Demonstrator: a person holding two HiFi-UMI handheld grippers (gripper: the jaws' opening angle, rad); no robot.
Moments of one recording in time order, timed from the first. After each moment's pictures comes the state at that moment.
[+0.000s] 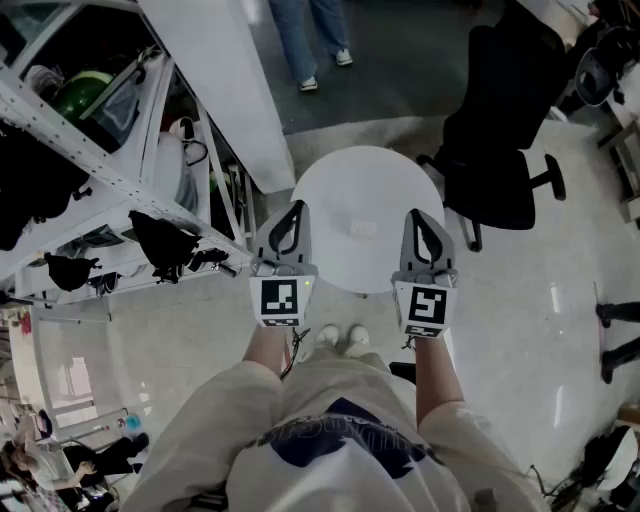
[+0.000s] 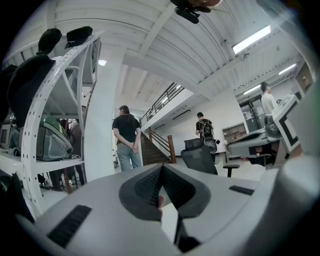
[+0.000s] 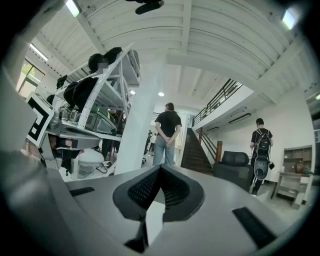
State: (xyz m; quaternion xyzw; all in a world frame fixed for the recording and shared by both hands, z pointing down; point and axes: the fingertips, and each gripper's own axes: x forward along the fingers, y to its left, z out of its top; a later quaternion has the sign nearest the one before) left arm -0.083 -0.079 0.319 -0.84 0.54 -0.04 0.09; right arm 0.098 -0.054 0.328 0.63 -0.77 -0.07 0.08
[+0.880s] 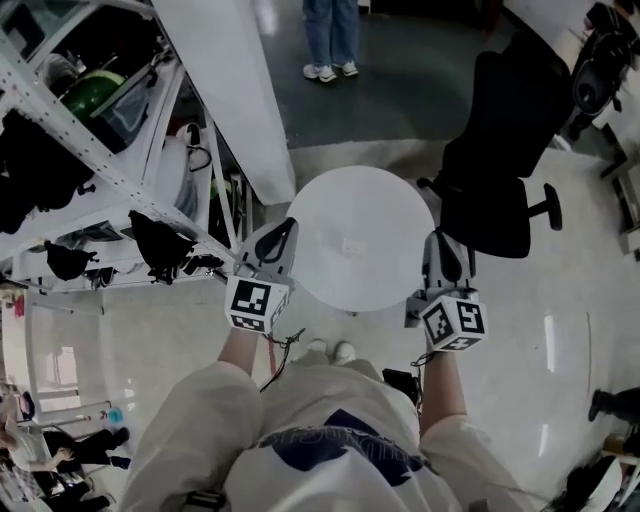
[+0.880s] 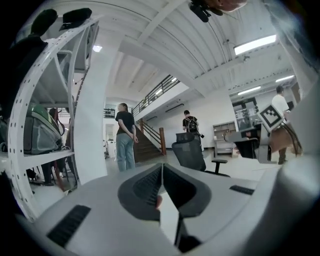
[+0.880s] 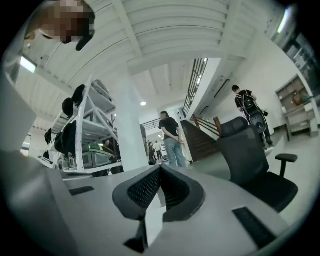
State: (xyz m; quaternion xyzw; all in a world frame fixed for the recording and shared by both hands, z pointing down) left arm -0.078 -0.083 0.335 -0.87 0.49 -0.08 0.05; right arm 0.174 -0.056 0.329 0.59 -0.79 0.10 -0.09
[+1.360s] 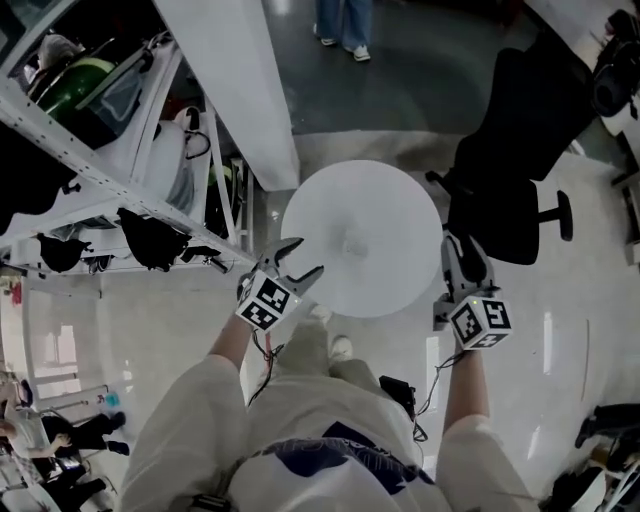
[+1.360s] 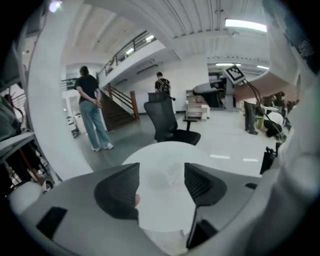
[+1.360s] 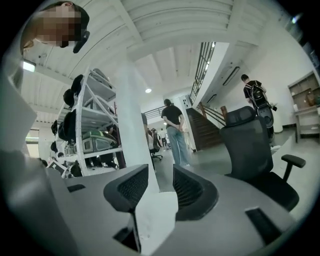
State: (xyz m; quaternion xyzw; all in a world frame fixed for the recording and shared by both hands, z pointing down) left arm -0.047 -0.087 0.488 -0.89 0.32 -0.31 -0.01; right arm 0.216 -0.108 0.375 0.56 -0.82 0.13 -0.02
